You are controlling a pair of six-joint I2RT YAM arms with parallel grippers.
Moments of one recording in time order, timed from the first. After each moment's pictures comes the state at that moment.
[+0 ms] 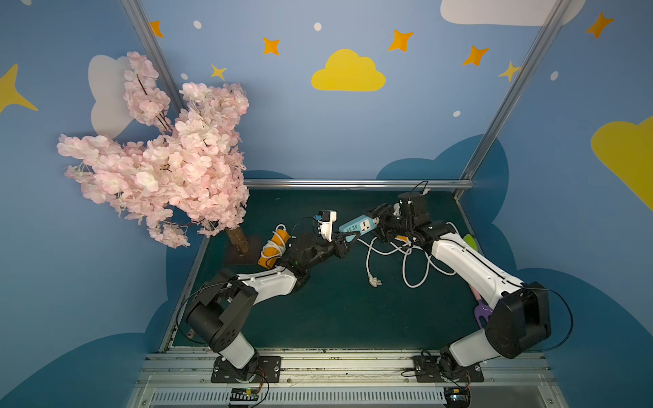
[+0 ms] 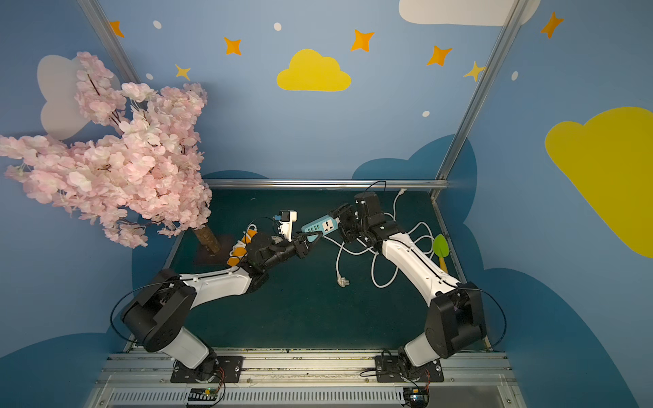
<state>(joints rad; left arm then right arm) -0.63 1.61 0.77 0.86 0.35 -0.63 0.47 1.53 1.27 -0.34 -0.31 1.36</state>
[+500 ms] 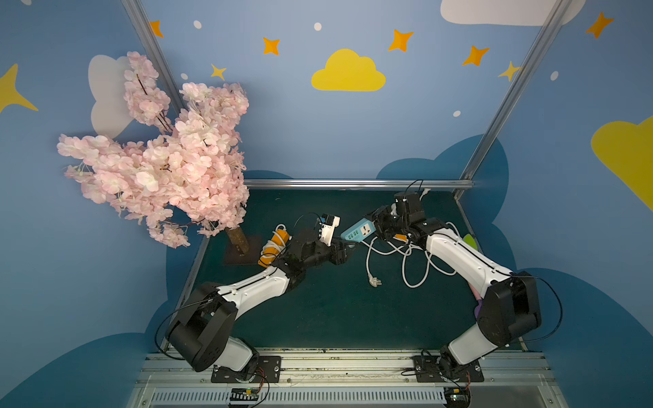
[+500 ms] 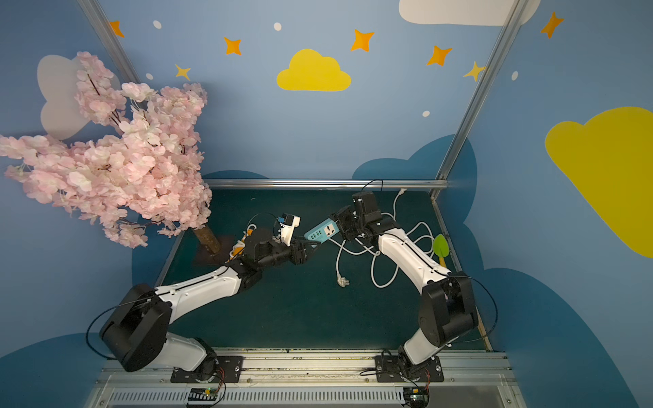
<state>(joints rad) -0.59 1.45 0.84 0.34 0.41 -0.43 0.46 1.60 1.29 -0.35 -0.29 1.29</state>
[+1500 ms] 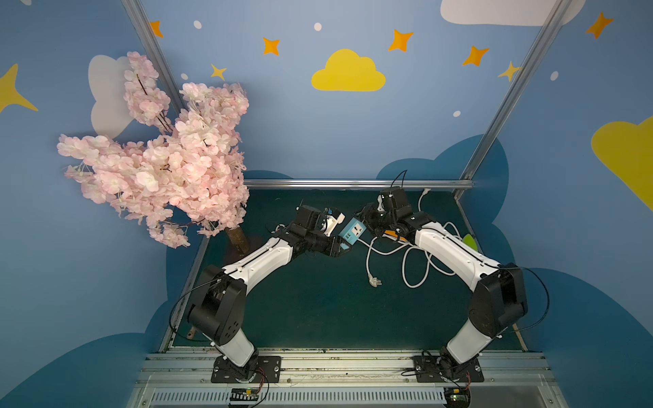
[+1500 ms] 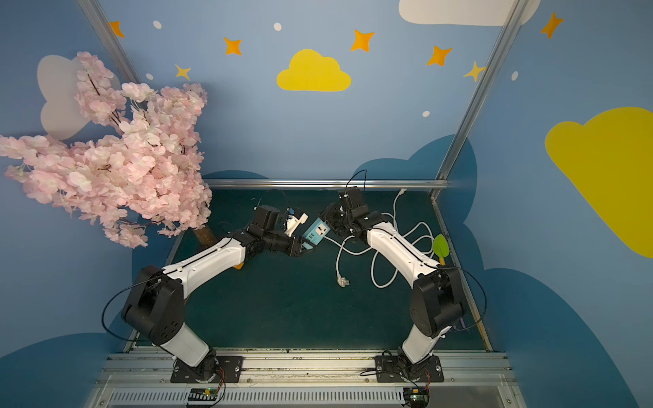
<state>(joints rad) -0.49 1.64 1.18 -0.25 0.69 -0.26 0.54 1.68 1.44 -0.41 -0.24 1.07</state>
